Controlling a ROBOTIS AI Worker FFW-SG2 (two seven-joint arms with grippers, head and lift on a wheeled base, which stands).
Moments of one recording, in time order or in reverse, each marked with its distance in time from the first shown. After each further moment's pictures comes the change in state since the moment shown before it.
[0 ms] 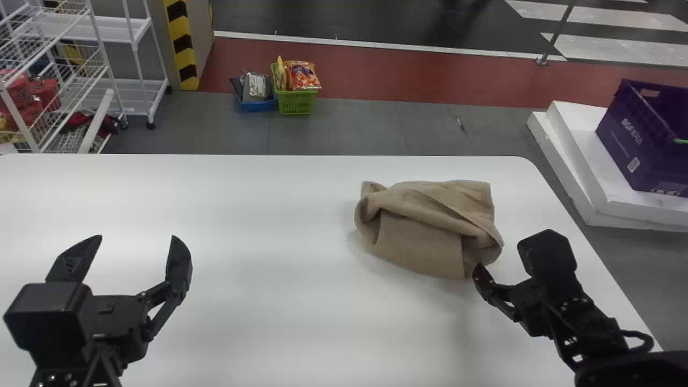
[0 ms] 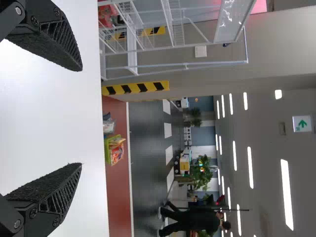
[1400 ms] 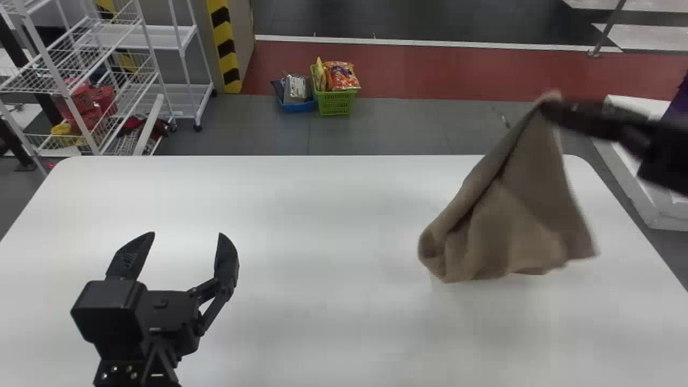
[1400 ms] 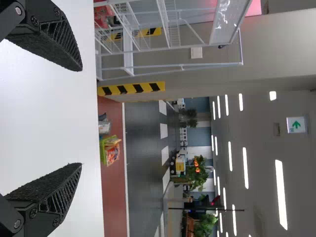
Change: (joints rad) left arm 0.023 0.001 0.007 -0.015 -0.002 -0.026 0.002; right arm -0.557 0.004 0.025 -0.693 -0.129 0.989 0.549
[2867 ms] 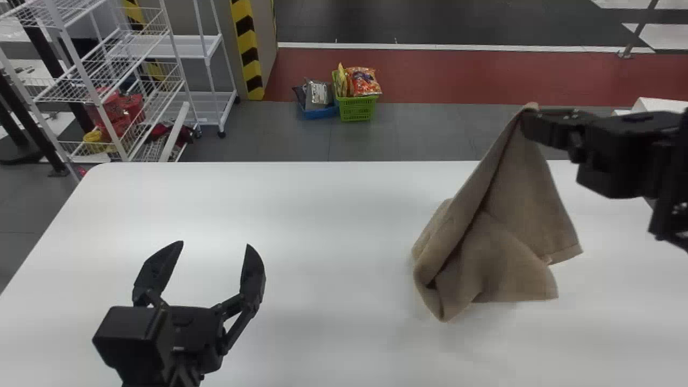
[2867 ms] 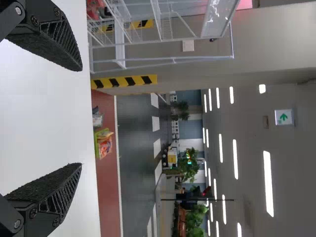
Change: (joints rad) left arm 0.053 0.007 -0.006 -0.004 -0.013 -0.102 -0.041; right arm 0.074 0.054 0.296 0.208 0.271 0.023 -0.205
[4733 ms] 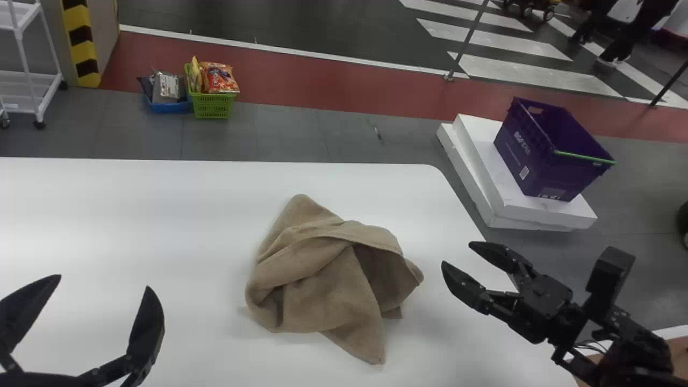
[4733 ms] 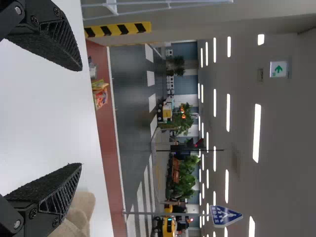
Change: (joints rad) left arm 0.061 0.038 -0.134 -0.031 -0.043 -0.039 -0.059; right arm 0.416 -0.048 -0.840 0.664 -0.622 -1.379 0.411
